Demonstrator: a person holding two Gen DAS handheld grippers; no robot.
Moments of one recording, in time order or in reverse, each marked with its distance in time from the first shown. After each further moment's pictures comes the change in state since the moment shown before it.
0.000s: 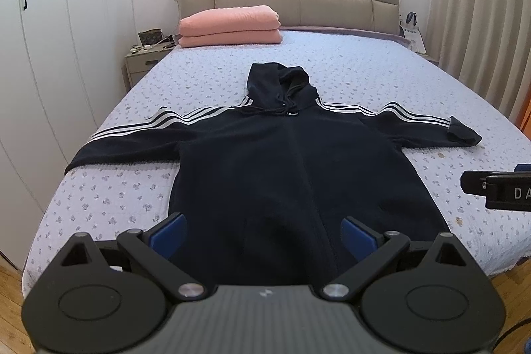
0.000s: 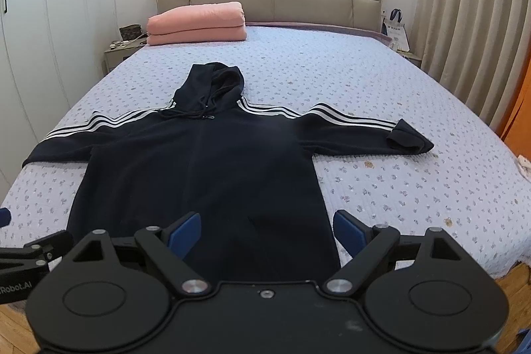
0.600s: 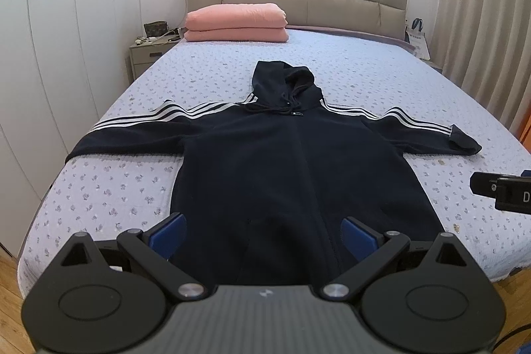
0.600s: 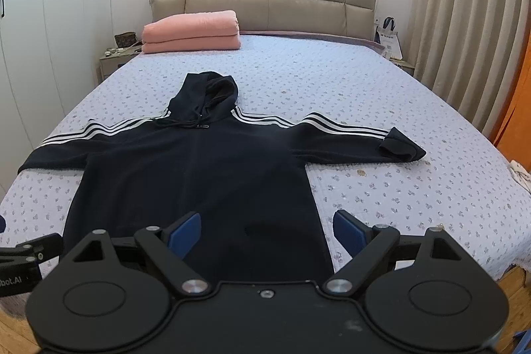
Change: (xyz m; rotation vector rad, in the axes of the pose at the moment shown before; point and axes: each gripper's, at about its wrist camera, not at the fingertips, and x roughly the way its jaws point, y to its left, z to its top) left arm -0.003 0.010 0.001 -0.052 0.014 -0.016; right arm -0.011 0.002 0.000 0.008 -0.035 -0.020
